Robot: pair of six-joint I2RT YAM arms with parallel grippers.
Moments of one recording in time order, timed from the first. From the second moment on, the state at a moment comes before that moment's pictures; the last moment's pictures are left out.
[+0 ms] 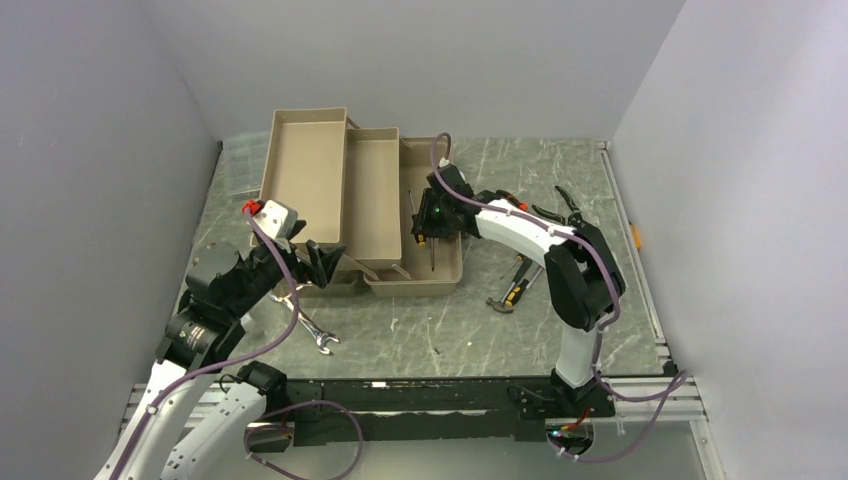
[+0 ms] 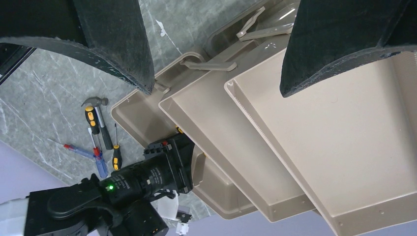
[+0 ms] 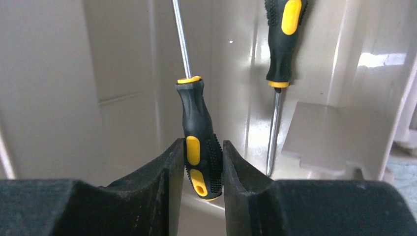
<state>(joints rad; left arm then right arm) -0.41 0.57 0.85 -0.38 0.19 -0.04 0.63 1.85 1.37 -0.36 -0.03 0.73</state>
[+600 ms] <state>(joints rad) -0.41 0.56 0.85 -0.38 0.19 -0.04 0.63 1.79 1.45 -0.41 0.07 0.71</state>
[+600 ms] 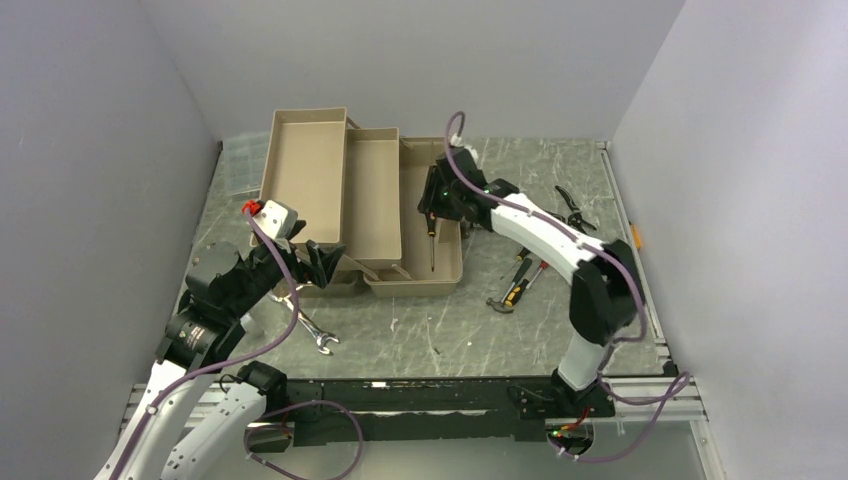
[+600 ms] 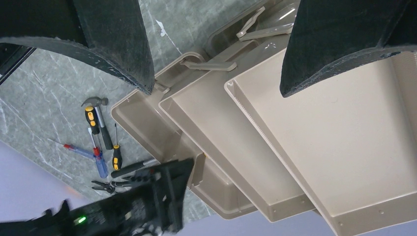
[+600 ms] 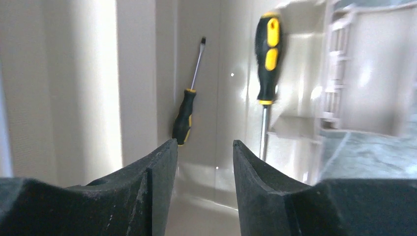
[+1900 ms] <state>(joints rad) -0.41 0.56 0.85 -0.38 0.19 -0.04 0.15 1.71 1.04 -0.42 0.32 0.66</state>
